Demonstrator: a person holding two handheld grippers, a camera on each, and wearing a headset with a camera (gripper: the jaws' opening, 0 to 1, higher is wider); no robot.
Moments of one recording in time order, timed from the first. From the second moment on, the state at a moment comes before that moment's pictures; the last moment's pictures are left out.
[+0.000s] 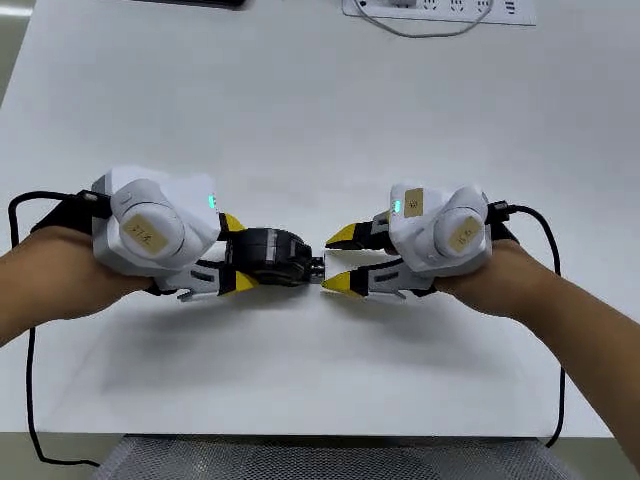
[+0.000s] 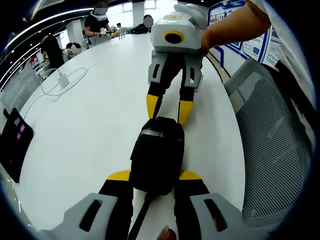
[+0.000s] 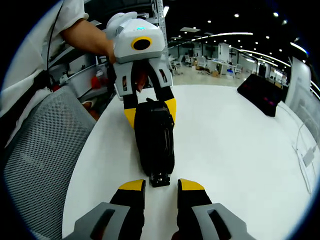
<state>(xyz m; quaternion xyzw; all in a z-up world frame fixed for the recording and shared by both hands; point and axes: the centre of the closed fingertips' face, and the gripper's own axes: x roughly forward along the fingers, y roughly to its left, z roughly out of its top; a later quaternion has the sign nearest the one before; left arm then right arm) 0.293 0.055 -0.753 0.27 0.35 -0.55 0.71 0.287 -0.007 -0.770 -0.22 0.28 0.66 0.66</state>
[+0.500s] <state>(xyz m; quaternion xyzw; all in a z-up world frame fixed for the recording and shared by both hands) 0.293 0.055 -0.753 0.27 0.35 -0.55 0.71 0.285 0.001 -0.774 -0.23 0.27 0.67 0.65</state>
